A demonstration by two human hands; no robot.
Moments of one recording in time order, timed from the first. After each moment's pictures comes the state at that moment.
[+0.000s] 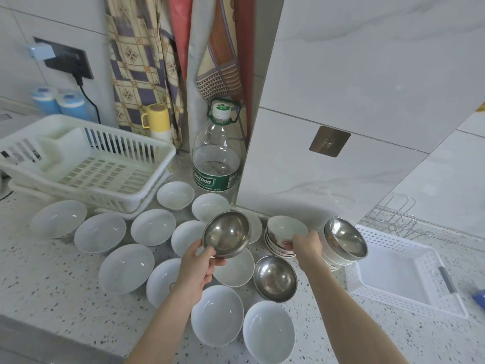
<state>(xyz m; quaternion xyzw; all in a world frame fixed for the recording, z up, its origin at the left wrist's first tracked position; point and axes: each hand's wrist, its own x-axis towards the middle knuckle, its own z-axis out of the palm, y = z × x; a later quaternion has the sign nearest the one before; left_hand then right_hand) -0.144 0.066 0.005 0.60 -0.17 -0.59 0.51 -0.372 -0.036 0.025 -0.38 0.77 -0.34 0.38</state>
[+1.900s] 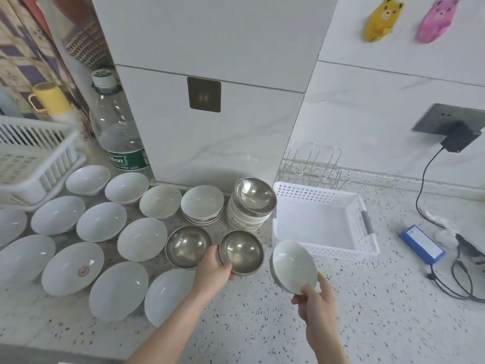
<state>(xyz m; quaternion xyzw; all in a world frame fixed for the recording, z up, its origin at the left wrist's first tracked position) -0.391 0.082 -0.023 0.70 -0.42 -0.51 0.29 -0.606 0.135 -0.006 -0.21 0.71 -0.45 0.50</state>
